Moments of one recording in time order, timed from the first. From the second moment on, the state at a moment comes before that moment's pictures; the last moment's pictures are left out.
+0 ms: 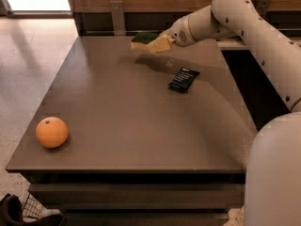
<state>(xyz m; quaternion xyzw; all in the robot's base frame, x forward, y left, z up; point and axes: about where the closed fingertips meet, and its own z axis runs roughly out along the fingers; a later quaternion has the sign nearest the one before) 0.768 -0.039 0.884 -0.43 0.76 0.24 0.42</state>
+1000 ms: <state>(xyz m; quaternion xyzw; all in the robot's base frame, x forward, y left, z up) 0.640 -0.026 0.919 -0.47 0.75 0.20 0.42</state>
